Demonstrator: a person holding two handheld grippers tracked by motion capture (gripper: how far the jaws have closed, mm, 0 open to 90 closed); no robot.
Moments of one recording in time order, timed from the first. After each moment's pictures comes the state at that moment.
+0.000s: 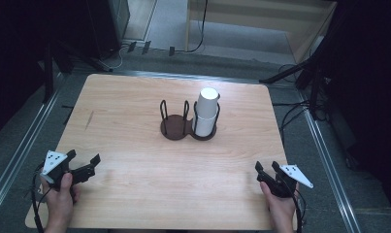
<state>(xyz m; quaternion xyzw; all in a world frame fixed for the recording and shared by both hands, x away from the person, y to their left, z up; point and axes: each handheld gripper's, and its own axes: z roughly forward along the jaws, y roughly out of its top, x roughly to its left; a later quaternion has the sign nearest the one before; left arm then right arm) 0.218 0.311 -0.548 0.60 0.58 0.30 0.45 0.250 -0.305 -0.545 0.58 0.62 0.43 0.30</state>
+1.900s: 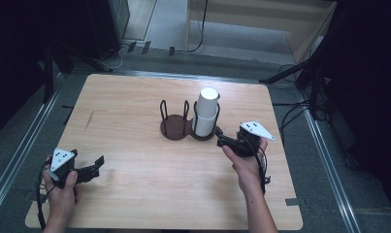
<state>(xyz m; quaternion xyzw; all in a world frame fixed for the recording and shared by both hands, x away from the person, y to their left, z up) 0.226 0.306 -0.548 0.63 0.58 0.29 0.43 0.323 -0.182 -0.458 0.50 0.66 0.48 0.27</state>
